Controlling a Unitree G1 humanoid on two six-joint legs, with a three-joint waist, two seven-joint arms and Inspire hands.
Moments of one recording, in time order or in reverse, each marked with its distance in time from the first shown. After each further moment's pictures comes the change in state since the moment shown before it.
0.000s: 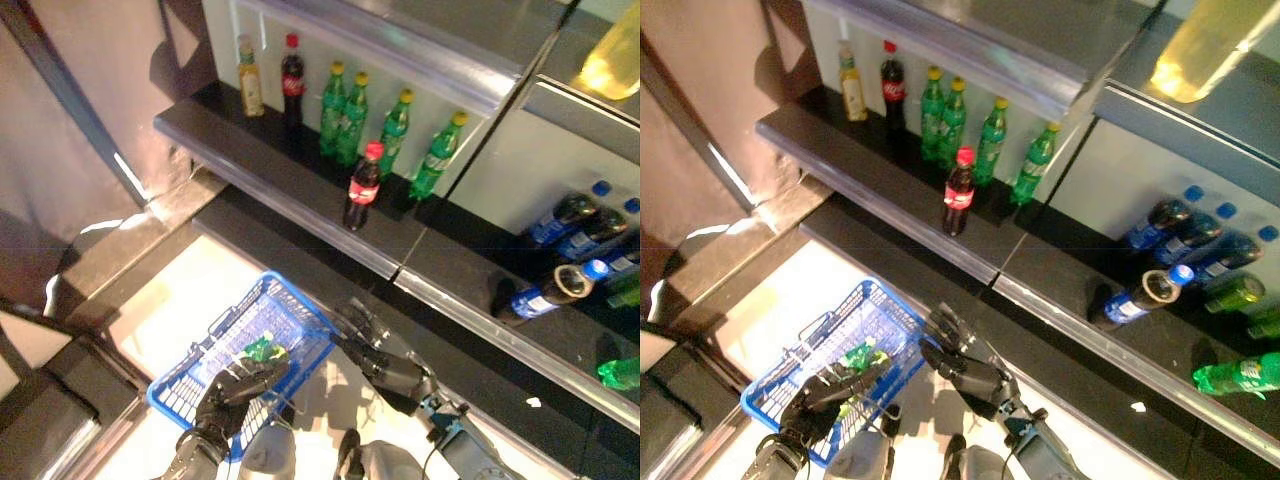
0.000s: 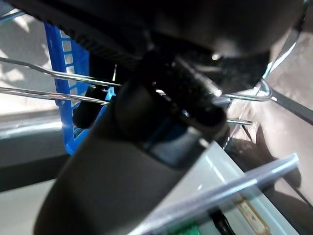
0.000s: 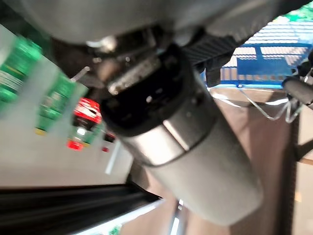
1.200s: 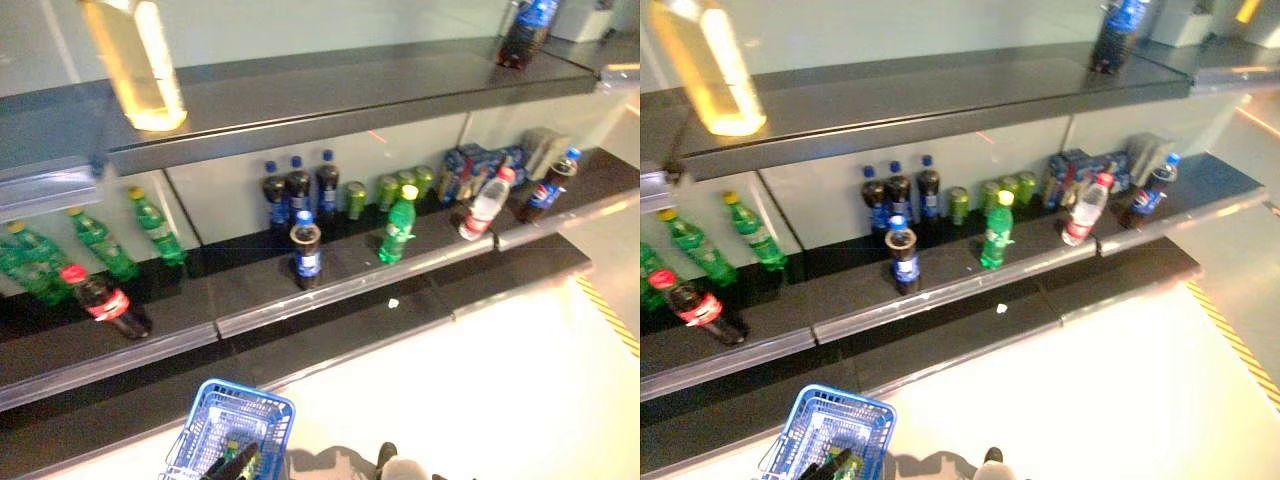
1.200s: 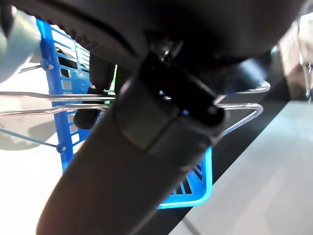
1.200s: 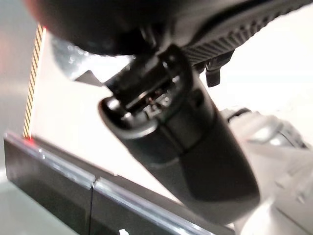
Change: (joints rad) left arm -0.218 -0.255 0.221 0.900 0.019 -0.095 0.048; right arm -0.087 0.187 -0.376 1.088 -0.406 -0.087 -0.407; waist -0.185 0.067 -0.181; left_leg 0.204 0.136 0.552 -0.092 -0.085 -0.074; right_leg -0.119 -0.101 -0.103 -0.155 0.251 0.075
